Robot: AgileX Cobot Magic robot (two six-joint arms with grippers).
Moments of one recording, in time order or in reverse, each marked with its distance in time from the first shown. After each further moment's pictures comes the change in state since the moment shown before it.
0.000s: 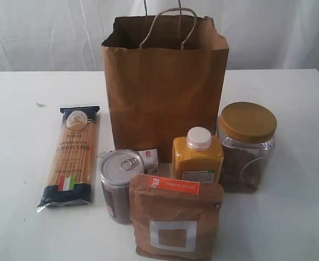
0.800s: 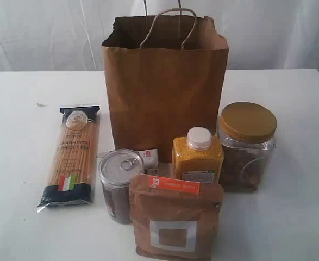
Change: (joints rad) left arm 0.000 0.000 0.000 0.000 0.000 0.000; right arm 0.000 0.000 0.000 0.016 0.000 0.019
